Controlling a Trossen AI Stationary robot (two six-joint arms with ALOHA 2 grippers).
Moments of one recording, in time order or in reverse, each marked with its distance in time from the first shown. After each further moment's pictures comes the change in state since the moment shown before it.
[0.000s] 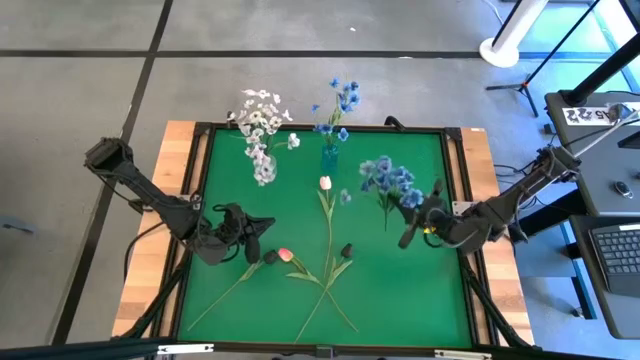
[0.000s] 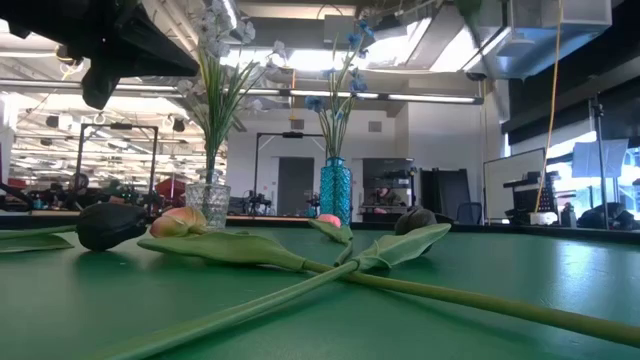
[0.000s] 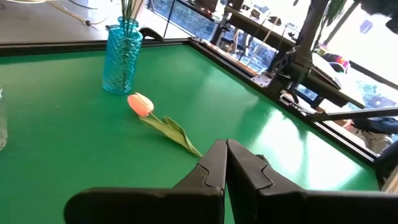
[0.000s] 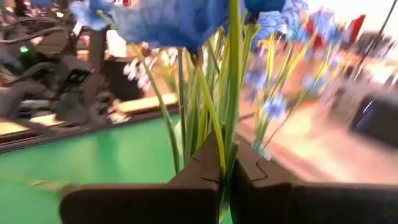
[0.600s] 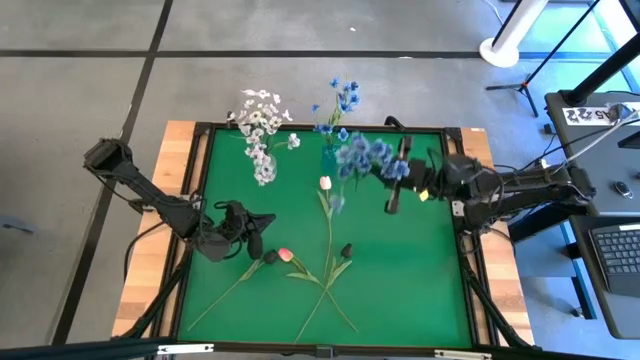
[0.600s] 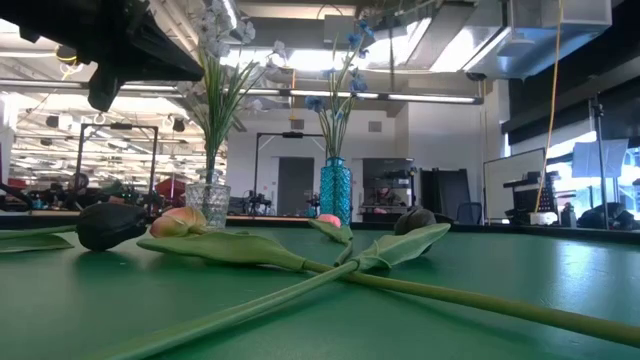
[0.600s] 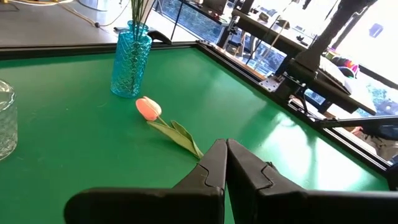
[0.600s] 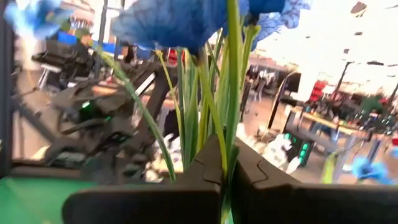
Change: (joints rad) left arm 0.033 0.000 0.000 0.000 0.004 0.002; right arm -0.579 0.002 0.000 0.392 -0.985 -0.388
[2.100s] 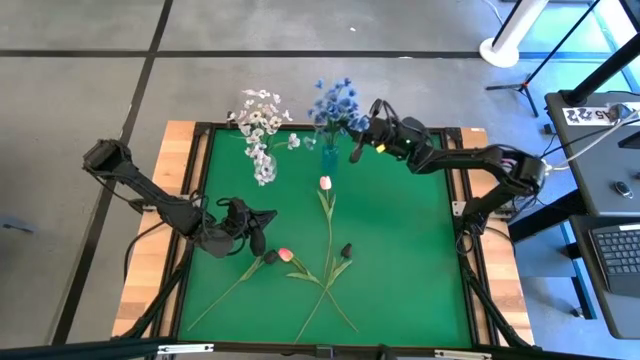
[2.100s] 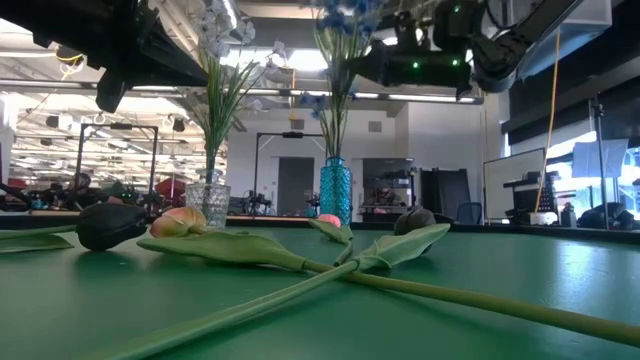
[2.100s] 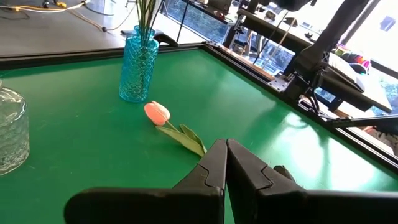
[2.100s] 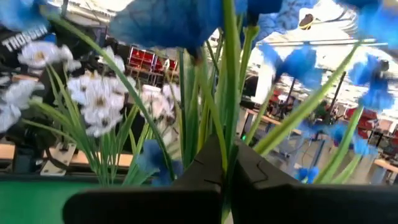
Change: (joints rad) left arm 0.045 0.000 0.000 -0.001 0.021 0.044; right arm -0.504 0.530 0.000 0.589 -0.345 0.006
